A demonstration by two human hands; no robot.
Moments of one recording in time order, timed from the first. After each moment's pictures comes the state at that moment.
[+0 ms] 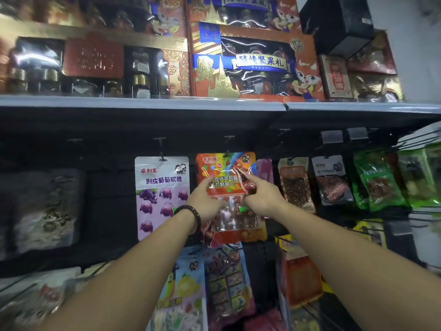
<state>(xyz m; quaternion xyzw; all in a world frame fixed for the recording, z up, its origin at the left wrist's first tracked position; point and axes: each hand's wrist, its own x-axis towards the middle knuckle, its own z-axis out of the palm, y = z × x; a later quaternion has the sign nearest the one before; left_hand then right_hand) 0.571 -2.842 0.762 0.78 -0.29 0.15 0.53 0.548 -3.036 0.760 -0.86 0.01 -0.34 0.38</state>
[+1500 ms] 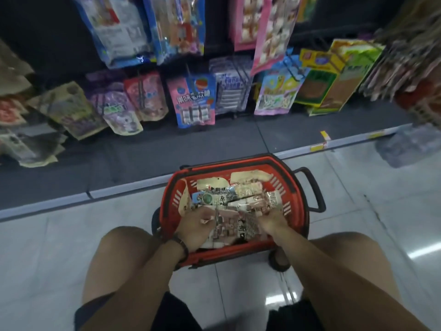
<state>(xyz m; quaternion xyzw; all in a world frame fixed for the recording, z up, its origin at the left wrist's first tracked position) 0.263 -2.716 0.003 0.89 -0.10 -0.29 0.34 0.223 -2.966 -0.063 -0.77 0.44 0.21 0.41</state>
